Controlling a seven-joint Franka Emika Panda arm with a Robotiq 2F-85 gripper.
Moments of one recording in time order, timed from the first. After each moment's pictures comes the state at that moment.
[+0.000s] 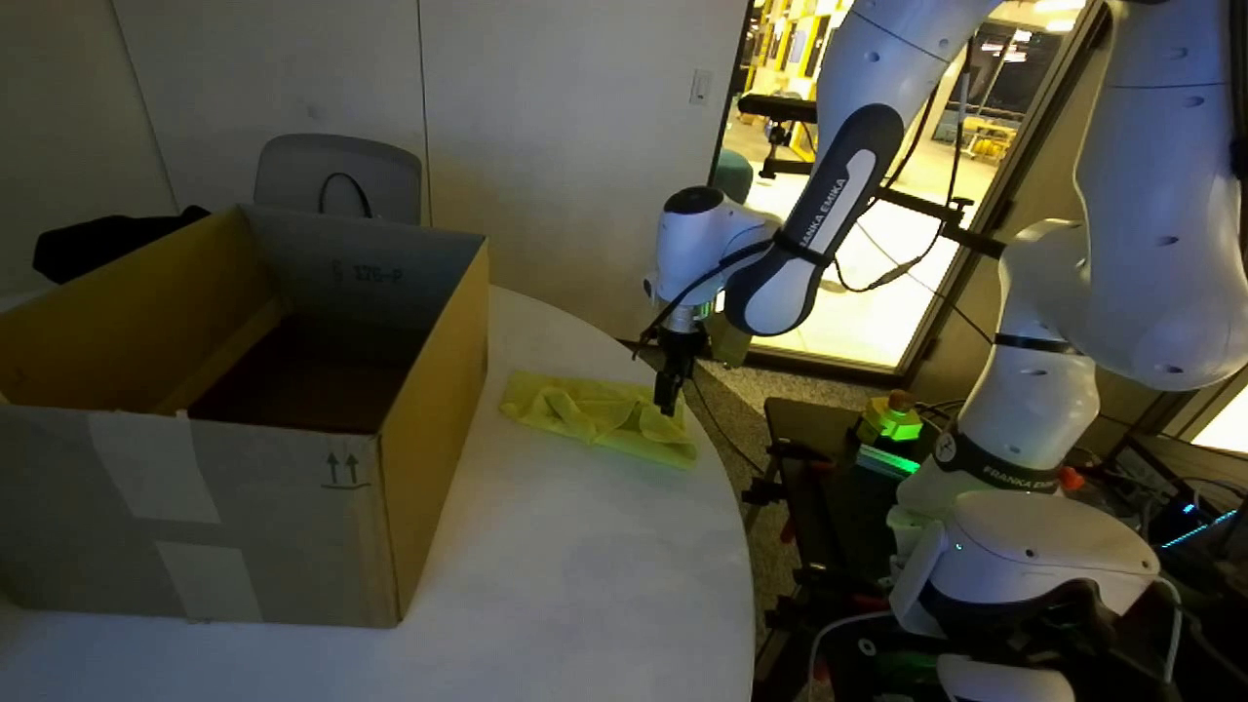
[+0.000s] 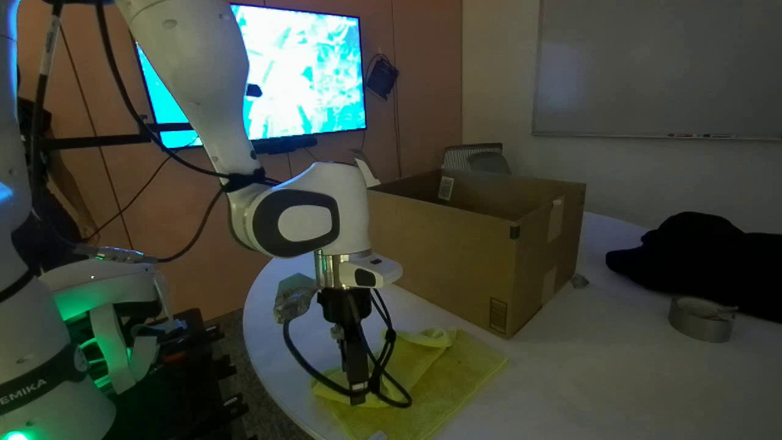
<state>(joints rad) 0.04 0.27 -0.36 -2.59 -0.43 2.78 0.36</state>
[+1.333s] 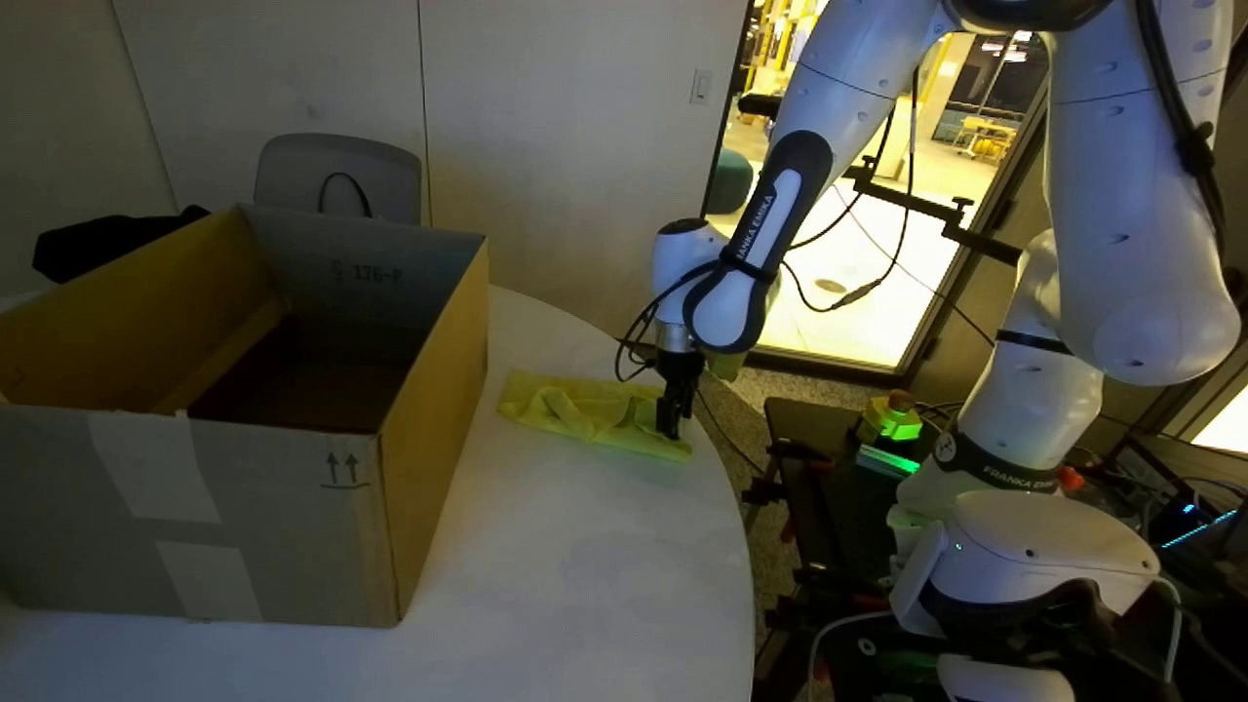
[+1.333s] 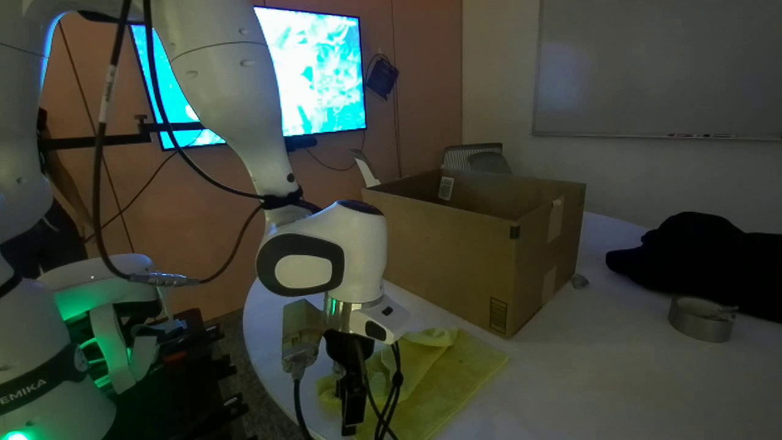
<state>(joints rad) -0.21 0.43 -0.14 -2.53 -0.04 2.79 -0.03</state>
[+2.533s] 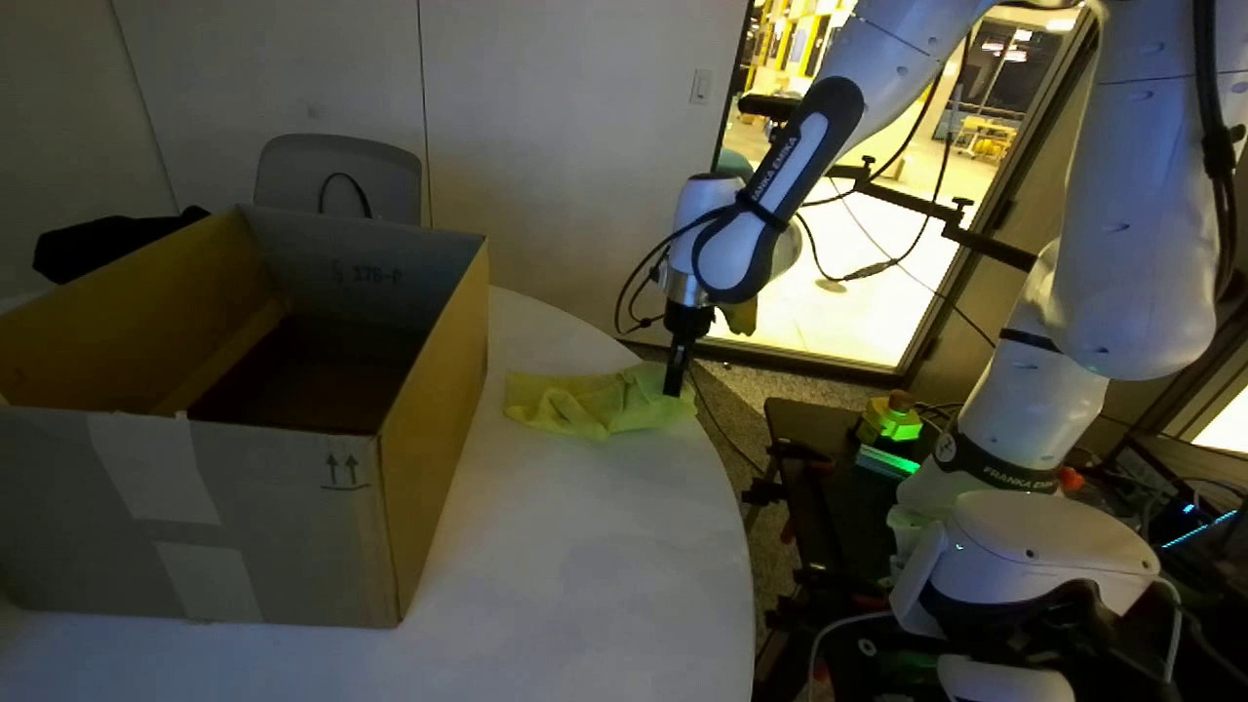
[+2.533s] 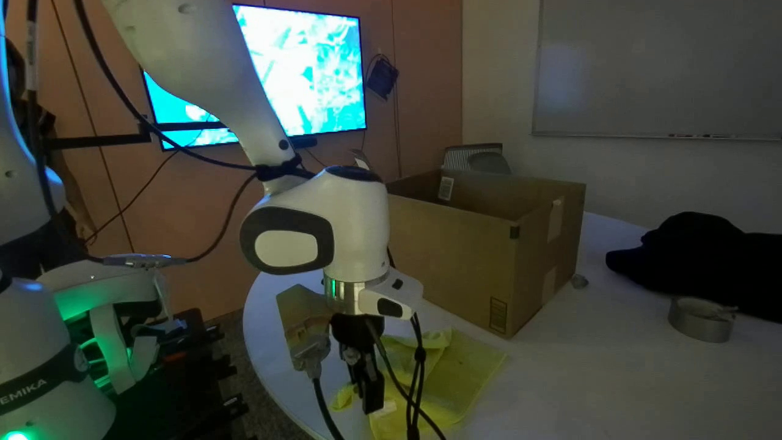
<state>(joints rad) -0.39 0.25 -0.04 -2.58 0.06 2.79 -0.38</state>
